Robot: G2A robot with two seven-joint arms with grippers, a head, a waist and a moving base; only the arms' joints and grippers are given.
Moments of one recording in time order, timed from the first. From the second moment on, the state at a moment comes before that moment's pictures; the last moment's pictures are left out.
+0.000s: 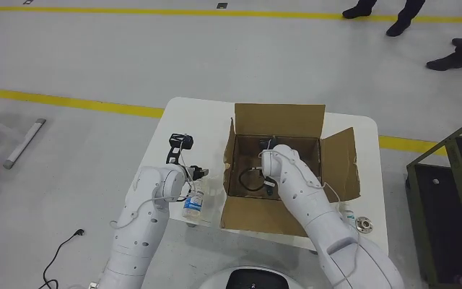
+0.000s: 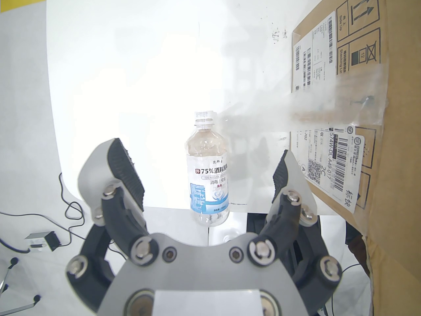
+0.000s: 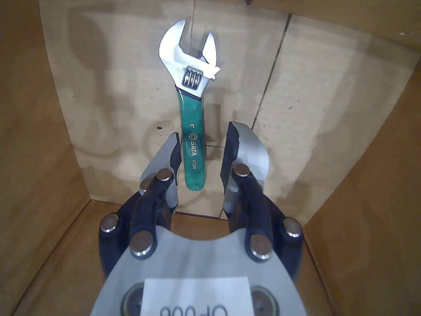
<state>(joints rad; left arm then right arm) 0.96 -1.44 -1.29 -1.47 1.32 0.05 -1.13 -0.56 -1.63 1.10 -0.64 -1.26 0.37 1.09</state>
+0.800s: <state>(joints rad) 0.96 -1.44 -1.29 -1.47 1.32 0.05 -1.13 -0.51 -1.65 1.08 -0.52 -1.22 0.36 1.04</state>
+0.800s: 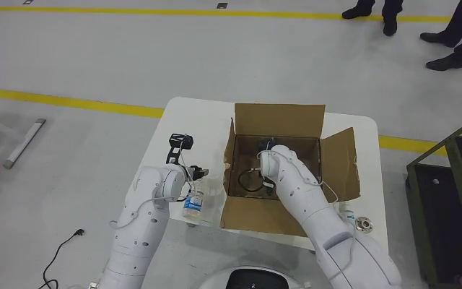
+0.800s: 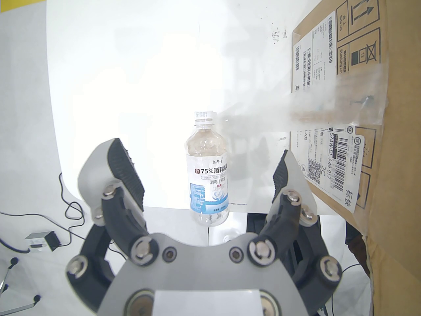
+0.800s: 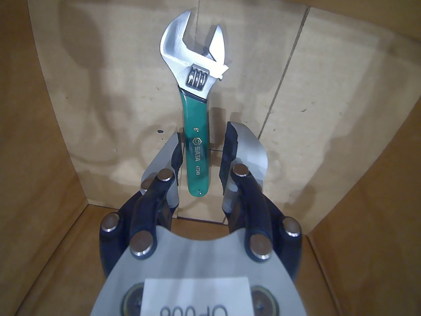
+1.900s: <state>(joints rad) 0.96 -1.44 -1.29 -1.47 1.32 0.05 -1.13 -0.46 -1.68 1.07 -0.42 -1.19 0.34 1.00</state>
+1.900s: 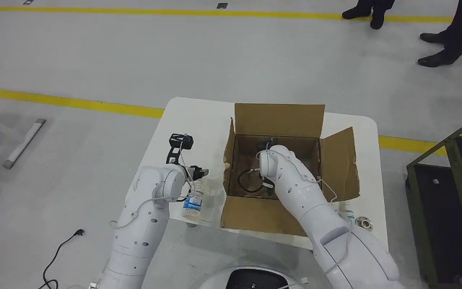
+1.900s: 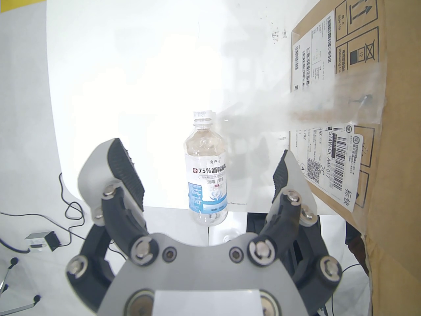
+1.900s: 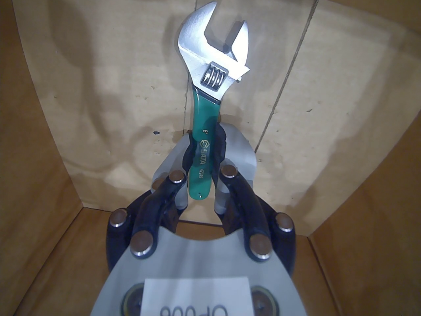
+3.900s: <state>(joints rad) 0.96 -1.44 -1.29 -1.47 1.32 0.05 -1.13 -0.85 -1.53 1.27 -1.42 -1.49 0.21 1.31</state>
